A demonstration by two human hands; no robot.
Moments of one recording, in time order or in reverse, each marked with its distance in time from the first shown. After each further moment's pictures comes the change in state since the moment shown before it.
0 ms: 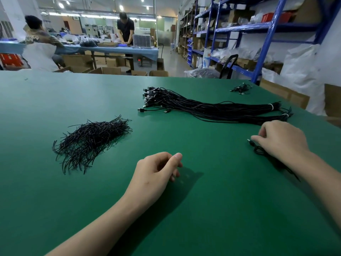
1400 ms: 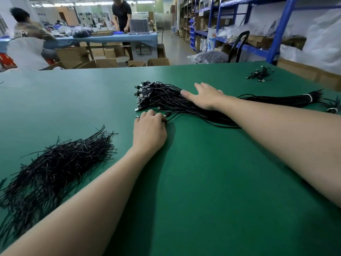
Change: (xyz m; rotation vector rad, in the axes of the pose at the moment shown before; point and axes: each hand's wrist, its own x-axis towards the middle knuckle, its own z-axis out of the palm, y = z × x) left_hand 0.258 -0.088 0.002 0.950 0.166 0.056; right_hand 0.236 -0.182 0.087 0.319 -0.335 -0.199
